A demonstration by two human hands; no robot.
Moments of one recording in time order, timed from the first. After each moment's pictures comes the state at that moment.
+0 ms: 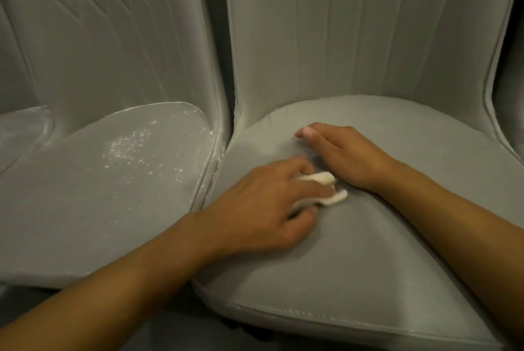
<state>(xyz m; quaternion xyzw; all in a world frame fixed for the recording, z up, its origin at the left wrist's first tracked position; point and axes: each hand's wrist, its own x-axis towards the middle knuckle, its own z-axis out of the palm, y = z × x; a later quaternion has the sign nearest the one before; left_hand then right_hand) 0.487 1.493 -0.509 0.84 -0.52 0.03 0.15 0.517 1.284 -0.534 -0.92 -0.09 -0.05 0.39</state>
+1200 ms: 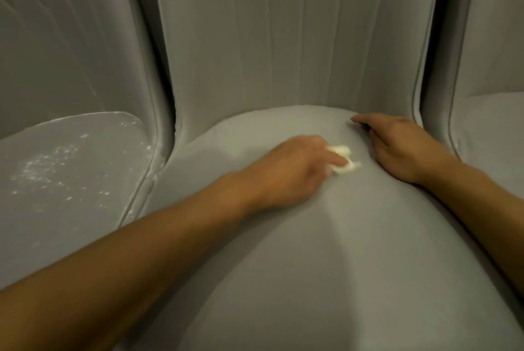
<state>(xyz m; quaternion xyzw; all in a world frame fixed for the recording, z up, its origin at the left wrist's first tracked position) 0.548 1.361 -0.525 0.81 -0.54 0.01 0.21 0.497 1.124 -0.533 -0.98 0.02 -0.12 0.14</state>
